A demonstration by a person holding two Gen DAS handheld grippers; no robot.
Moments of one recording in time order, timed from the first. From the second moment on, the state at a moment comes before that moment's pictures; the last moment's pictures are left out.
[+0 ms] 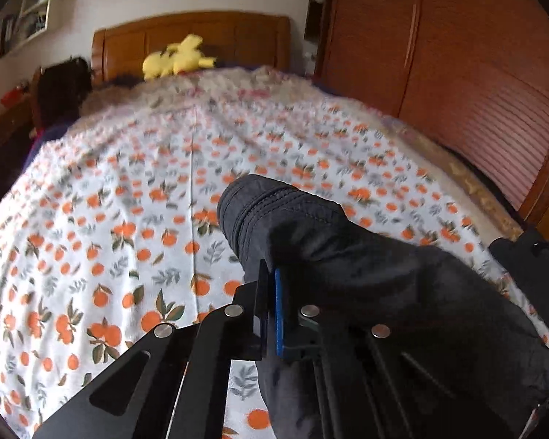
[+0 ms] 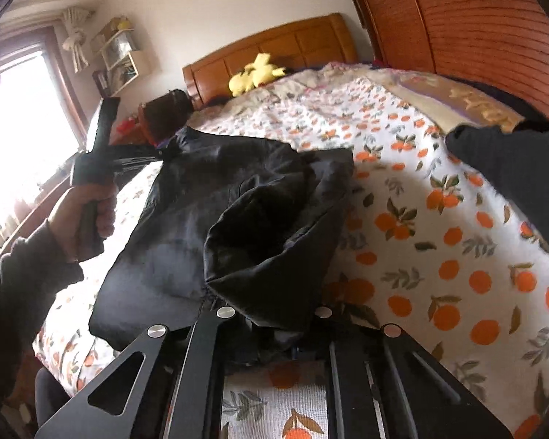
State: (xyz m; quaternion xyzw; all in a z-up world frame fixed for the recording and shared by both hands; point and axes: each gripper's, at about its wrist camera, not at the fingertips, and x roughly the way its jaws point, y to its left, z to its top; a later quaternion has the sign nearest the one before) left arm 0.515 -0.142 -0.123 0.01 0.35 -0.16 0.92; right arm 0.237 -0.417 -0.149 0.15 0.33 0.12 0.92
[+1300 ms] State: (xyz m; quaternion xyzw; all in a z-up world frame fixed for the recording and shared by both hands) left arm 0.399 -0.584 -0.044 0.09 0.27 -0.36 0.89; right arm 0.129 -0.747 -0.036 0.05 0.27 -0.19 0.94
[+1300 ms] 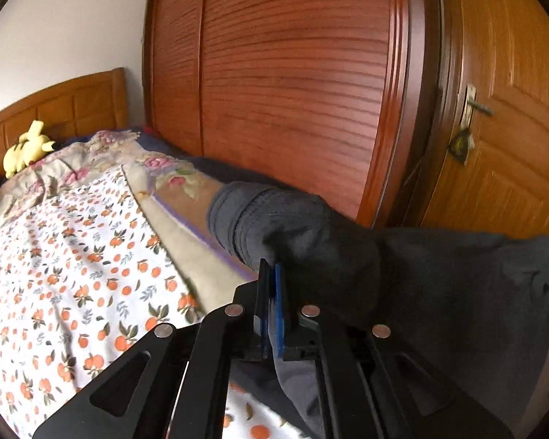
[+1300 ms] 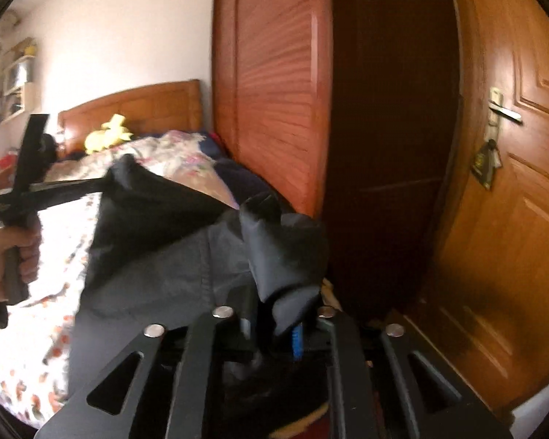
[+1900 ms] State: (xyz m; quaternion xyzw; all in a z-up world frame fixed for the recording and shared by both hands) left arm 0.315 -0.466 -0.062 0.12 0.24 -0.39 0.88; right arm 0.139 -0.710 -0.007 -0.03 0.23 -0.20 0.95
